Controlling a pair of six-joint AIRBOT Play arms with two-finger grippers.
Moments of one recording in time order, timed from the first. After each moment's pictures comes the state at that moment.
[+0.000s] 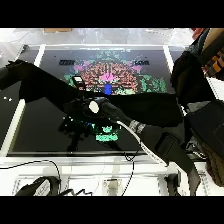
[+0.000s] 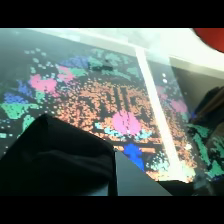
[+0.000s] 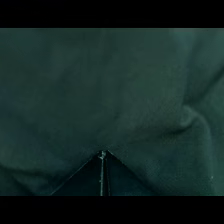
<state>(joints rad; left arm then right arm) 0.30 -0.99 1.20 0.67 -0.81 -1.02 0.84 -2.03 1.91 -1.08 0.51 1.60</state>
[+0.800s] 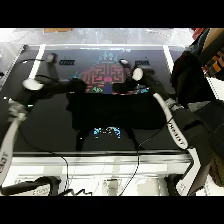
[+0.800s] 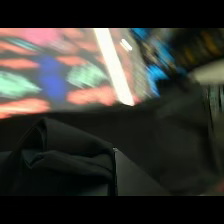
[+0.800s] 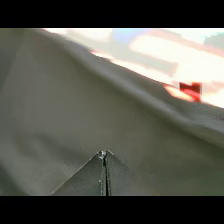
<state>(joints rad) -0.17 -1.42 1.23 0.55 -0.76 -0.91 0.32 -1.91 1.92 -1.26 1.18 1.61</state>
